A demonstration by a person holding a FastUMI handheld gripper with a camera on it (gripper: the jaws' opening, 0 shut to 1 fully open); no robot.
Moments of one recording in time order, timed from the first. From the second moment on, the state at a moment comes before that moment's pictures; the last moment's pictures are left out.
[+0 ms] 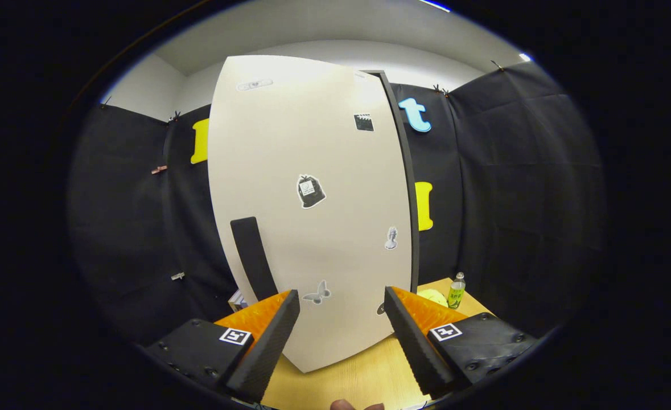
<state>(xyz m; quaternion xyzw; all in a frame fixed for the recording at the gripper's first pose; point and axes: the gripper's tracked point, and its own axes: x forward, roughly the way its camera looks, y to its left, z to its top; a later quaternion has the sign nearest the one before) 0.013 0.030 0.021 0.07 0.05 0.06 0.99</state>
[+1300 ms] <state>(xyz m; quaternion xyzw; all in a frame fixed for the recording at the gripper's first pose) 0.013 0.034 0.012 0.05 0.05 0.07 1.00</state>
